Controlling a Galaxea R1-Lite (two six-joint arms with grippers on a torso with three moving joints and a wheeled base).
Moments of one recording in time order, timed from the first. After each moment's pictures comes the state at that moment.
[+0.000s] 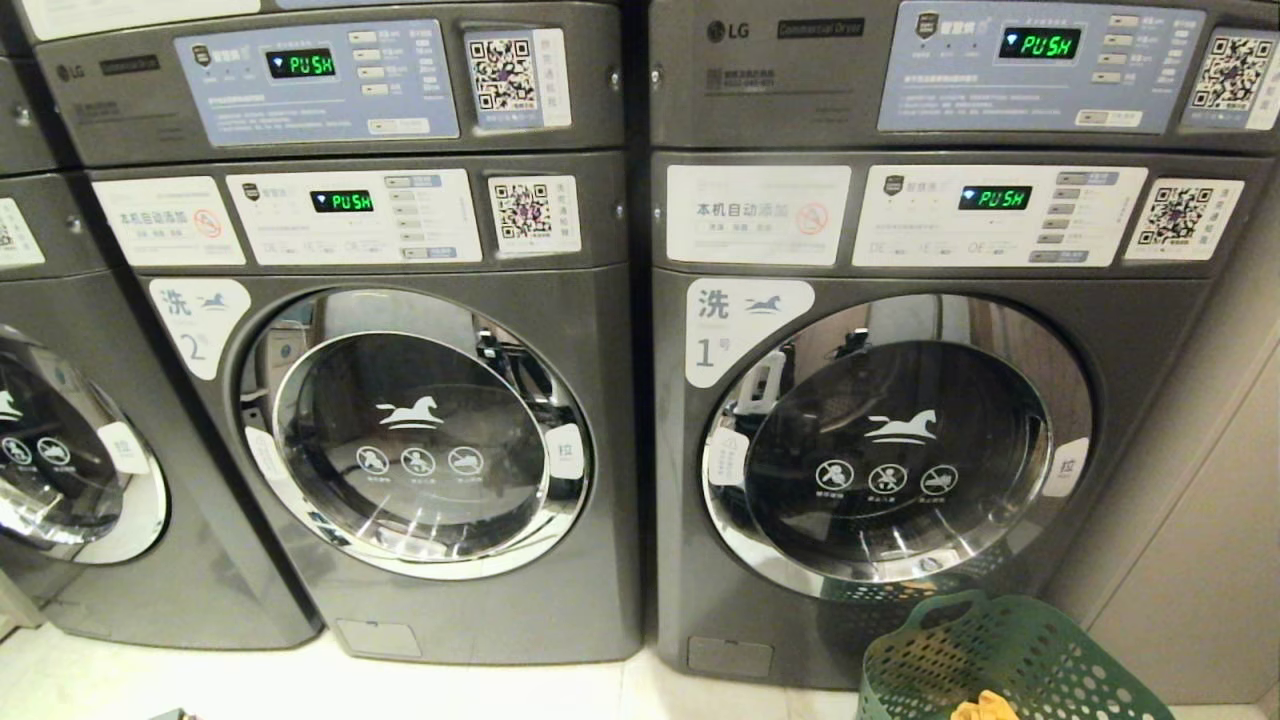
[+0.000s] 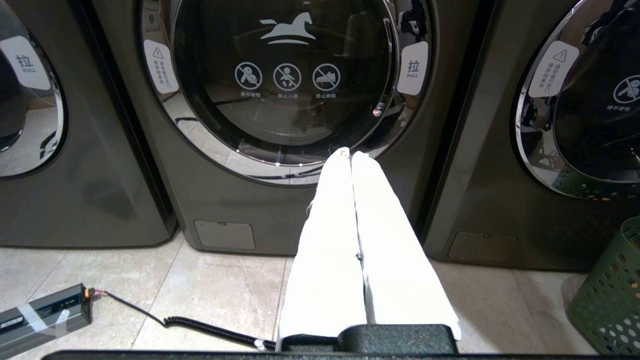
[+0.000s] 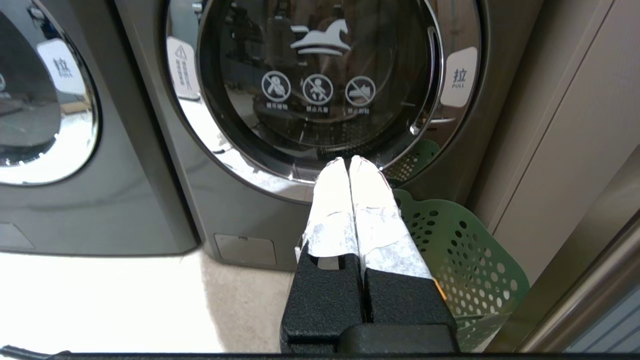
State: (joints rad) left arm 0.00 0.00 0.00 0.00 0.00 0.00; right arm 0.00 0.00 0.00 0.00 0.00 0.00
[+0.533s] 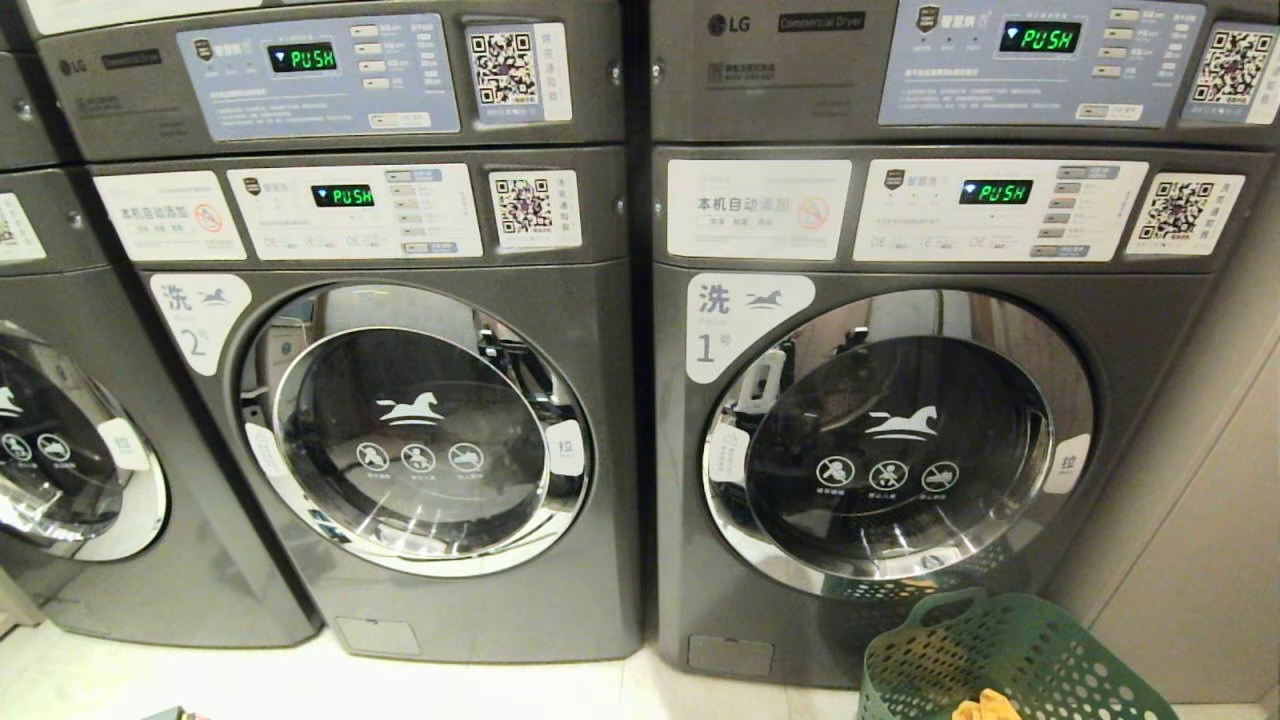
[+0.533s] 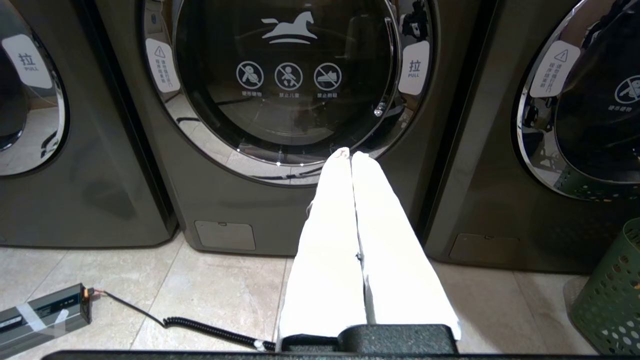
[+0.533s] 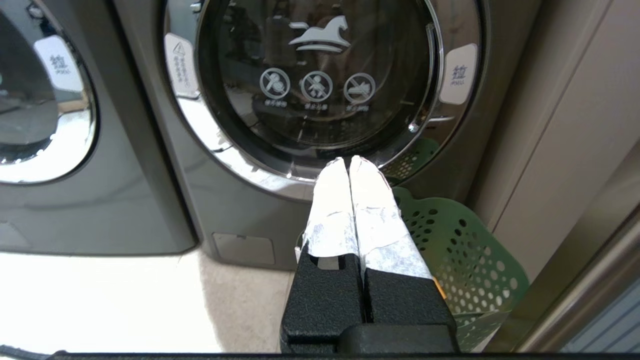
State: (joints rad) left arm 0.00 0.00 0.00 0.00 0.00 0.00; right arm 0.00 0.00 0.00 0.00 0.00 0.00
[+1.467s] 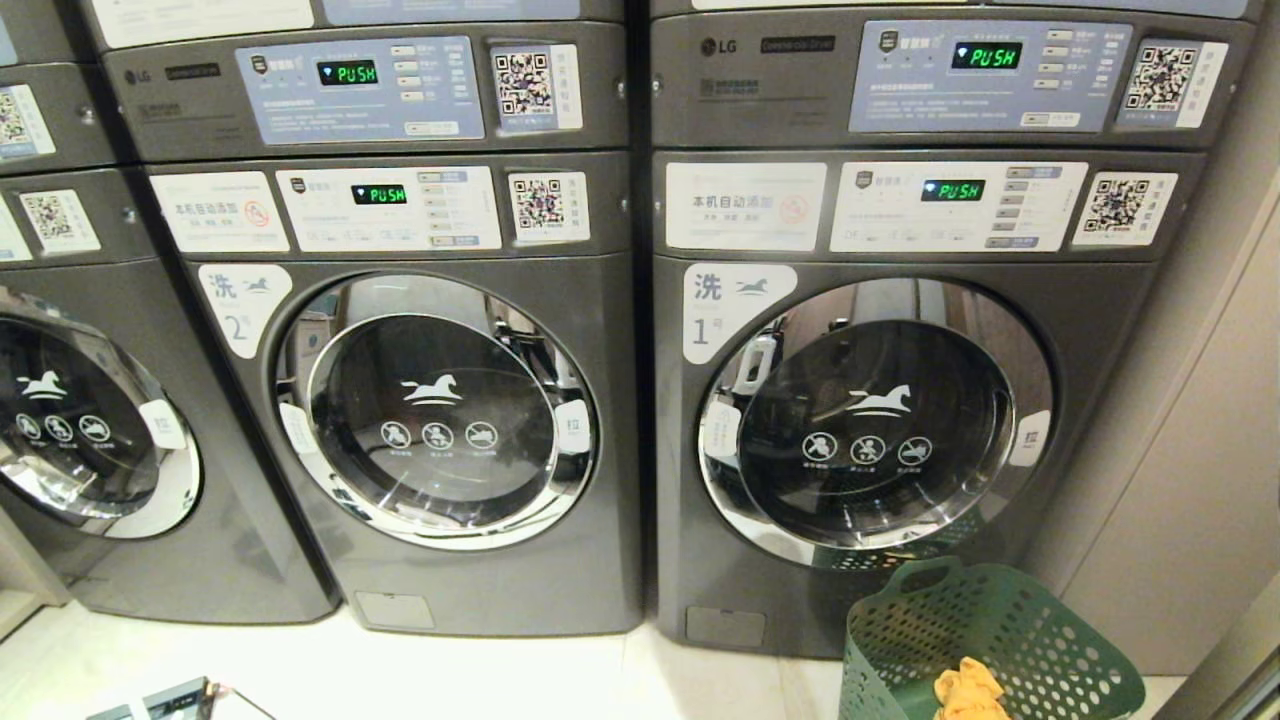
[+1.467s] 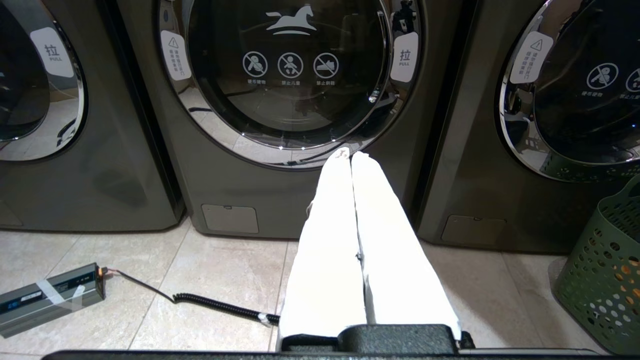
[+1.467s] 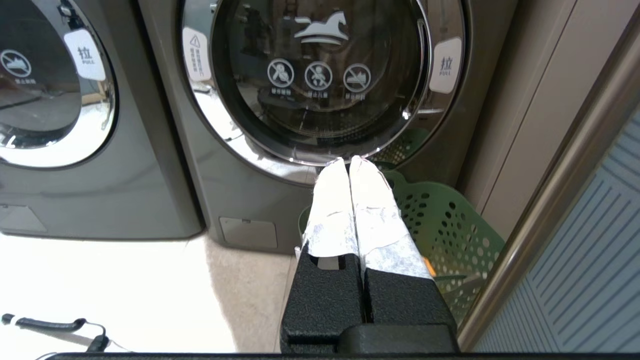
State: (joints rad) left arm 0.00 0.00 0.00 0.00 0.00 0.00; right arm 0.00 0.00 0.00 0.00 0.00 0.00
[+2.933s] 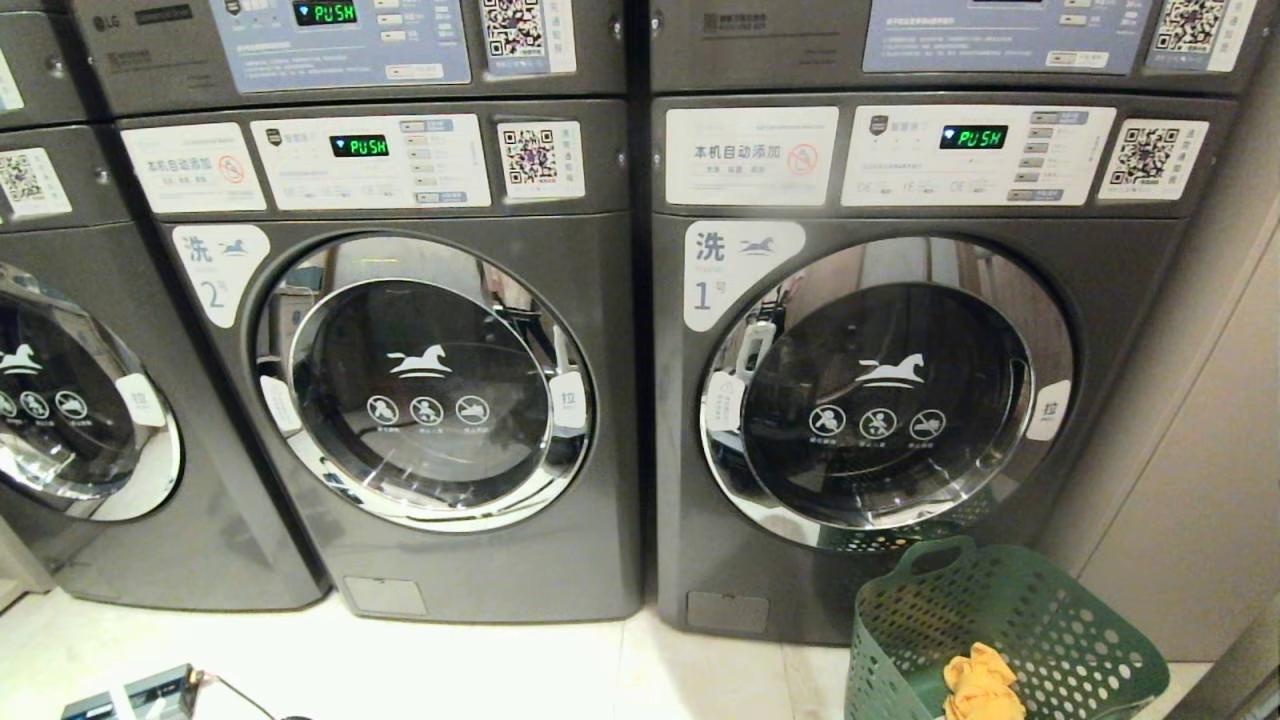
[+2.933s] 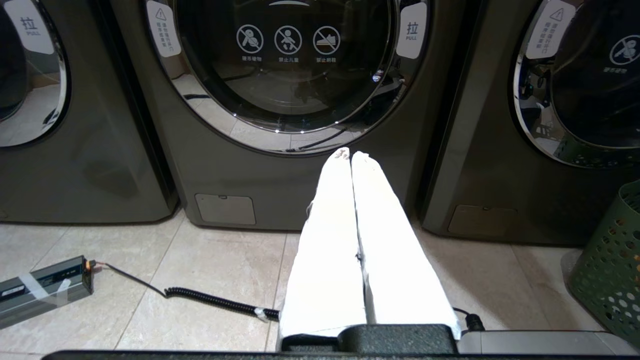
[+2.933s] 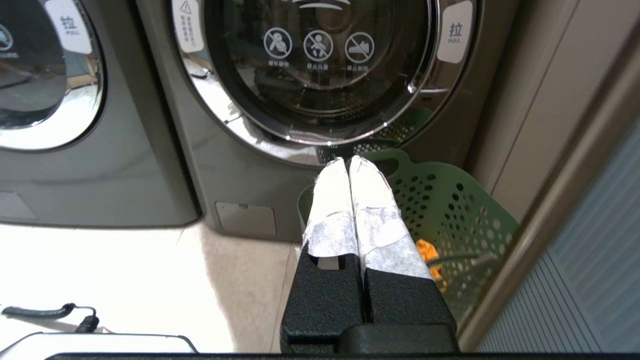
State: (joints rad) left arm 0.00 0.00 0.00 0.00 0.00 0.00; right arm 0.00 0.00 0.00 0.00 0.00 0.00
